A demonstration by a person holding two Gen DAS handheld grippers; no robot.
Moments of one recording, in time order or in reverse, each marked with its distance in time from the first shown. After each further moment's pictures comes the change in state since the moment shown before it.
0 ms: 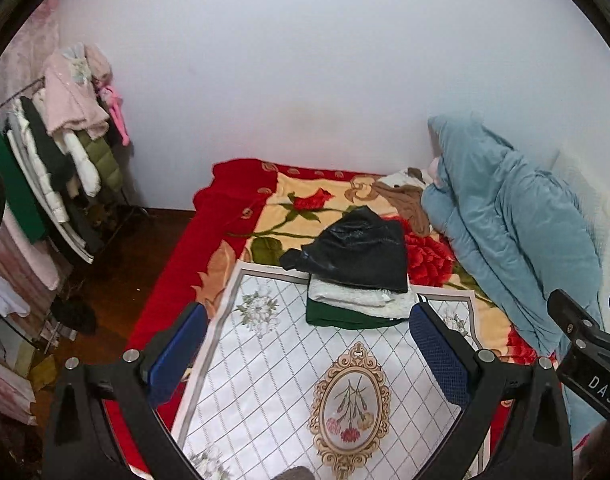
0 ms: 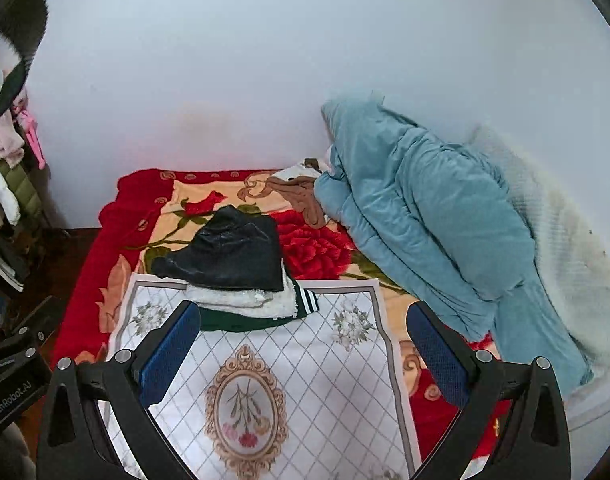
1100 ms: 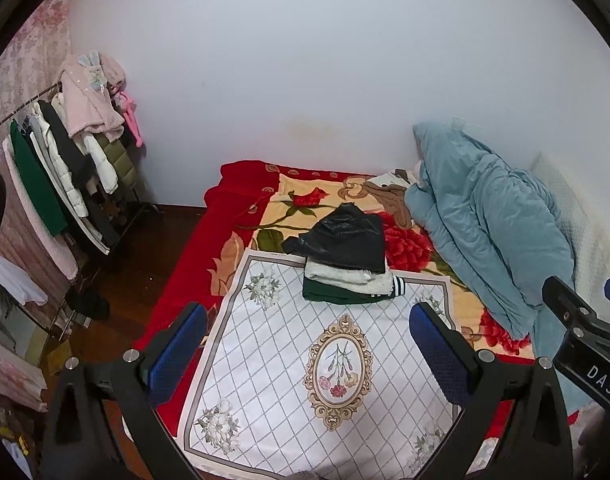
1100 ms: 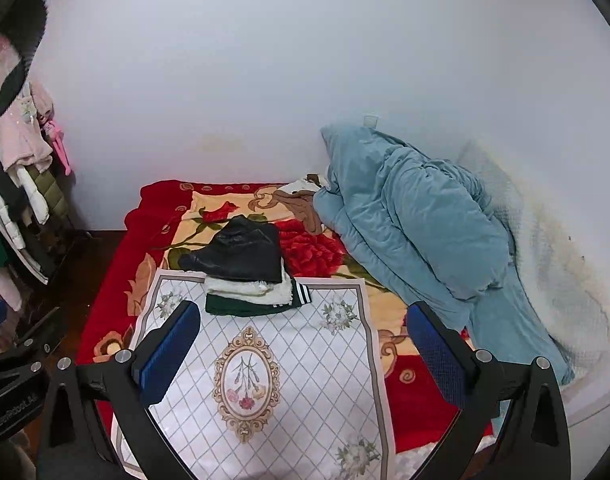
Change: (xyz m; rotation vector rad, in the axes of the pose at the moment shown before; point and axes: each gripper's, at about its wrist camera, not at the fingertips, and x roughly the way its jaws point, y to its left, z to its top) left arm -0.126 -0.009 -0.022 -0.010 0.010 -0.001; right arm -0.178 -0.055 -0.011 -0.016 -0.033 0.036
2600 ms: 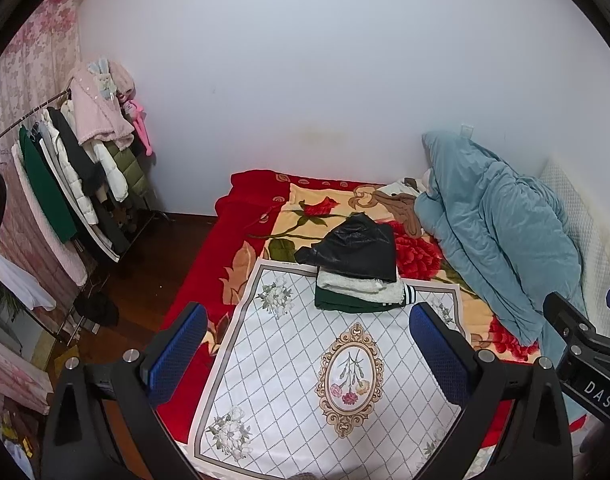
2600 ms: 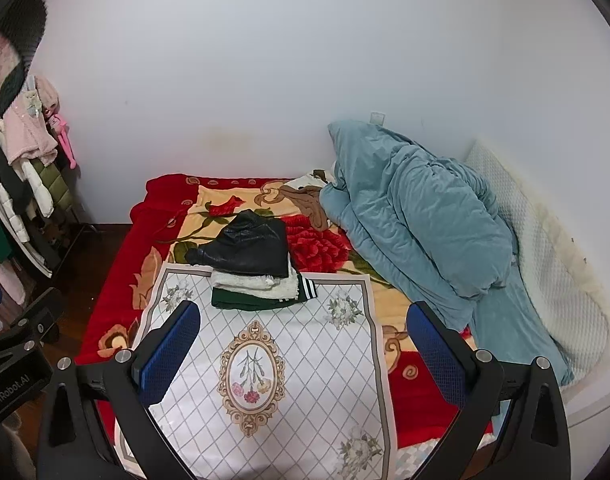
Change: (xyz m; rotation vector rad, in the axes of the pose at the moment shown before) left arm -0.009 0.013 0.004 0.000 -0.028 0.028; right arm 0.003 0.016 0.007 -0.028 0.017 0.028
